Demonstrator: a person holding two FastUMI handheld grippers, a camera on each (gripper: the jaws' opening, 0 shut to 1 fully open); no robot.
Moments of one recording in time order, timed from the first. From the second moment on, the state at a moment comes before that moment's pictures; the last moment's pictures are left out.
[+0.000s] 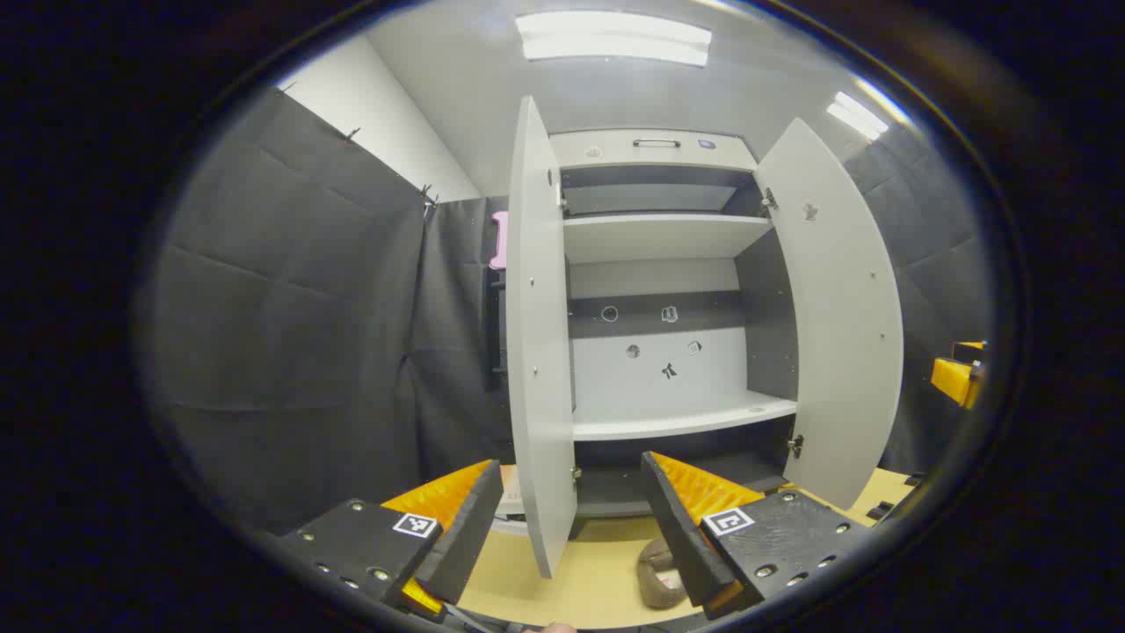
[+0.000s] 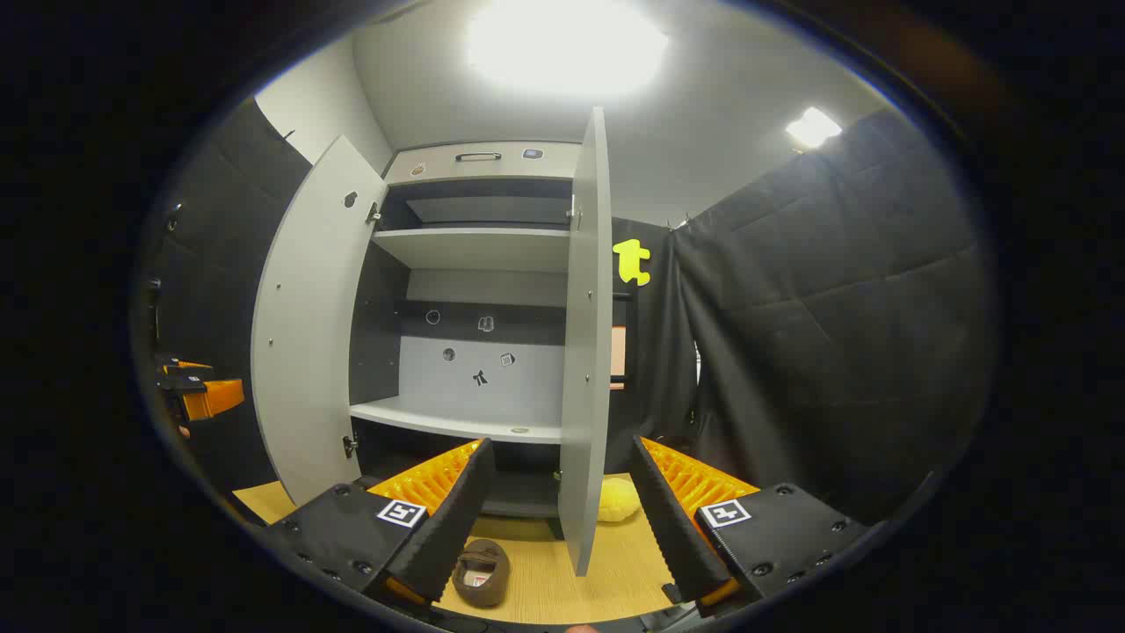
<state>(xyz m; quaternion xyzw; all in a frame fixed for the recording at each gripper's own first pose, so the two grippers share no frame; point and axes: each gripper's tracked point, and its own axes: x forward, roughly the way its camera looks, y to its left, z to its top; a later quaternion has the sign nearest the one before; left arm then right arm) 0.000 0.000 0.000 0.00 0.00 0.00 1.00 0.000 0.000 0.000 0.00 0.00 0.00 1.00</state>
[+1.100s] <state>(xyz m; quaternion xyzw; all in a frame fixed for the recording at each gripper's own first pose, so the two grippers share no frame) 0.009 -0.022 0.001 0.02 -0.01 0.02 1.00 0.034 0.021 -0.035 0.01 0.02 0.05 1.00</state>
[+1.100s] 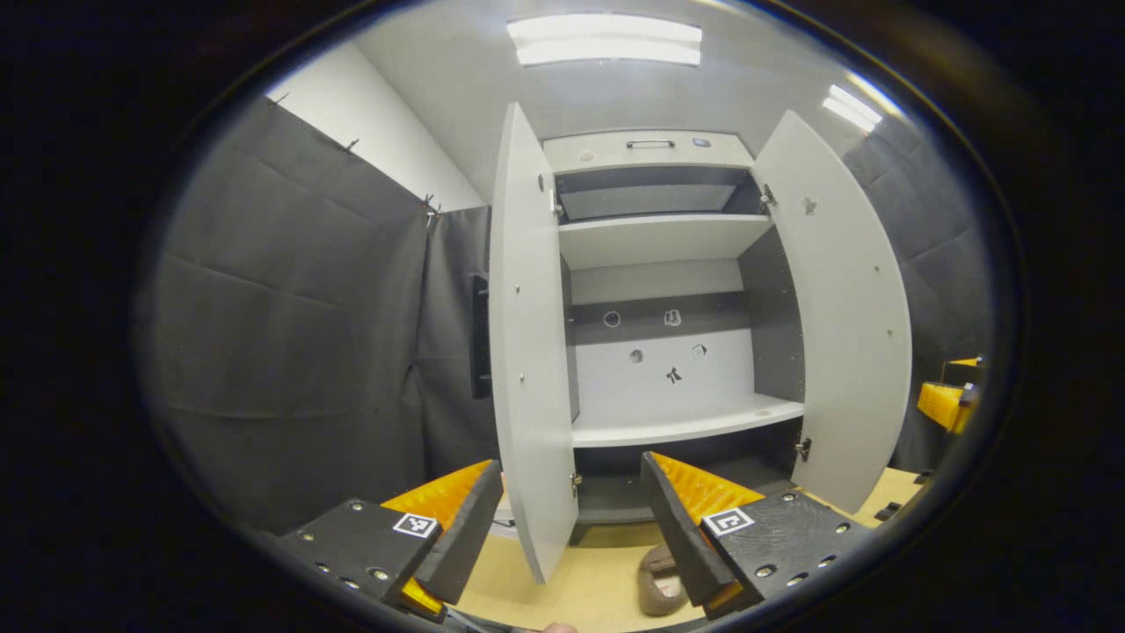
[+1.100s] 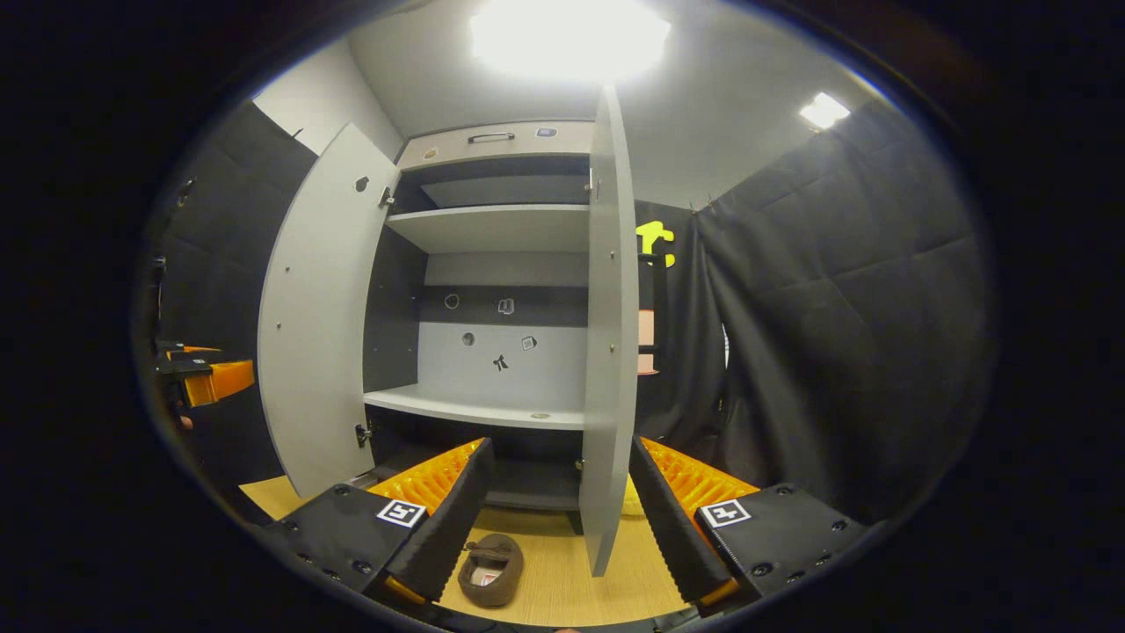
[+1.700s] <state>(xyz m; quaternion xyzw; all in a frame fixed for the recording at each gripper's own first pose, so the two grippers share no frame) 0.003 -0.025 -0.022 0.02 0.01 0.08 1.00 0.070 0.091 -0.137 0.01 0.14 0.16 0.98</state>
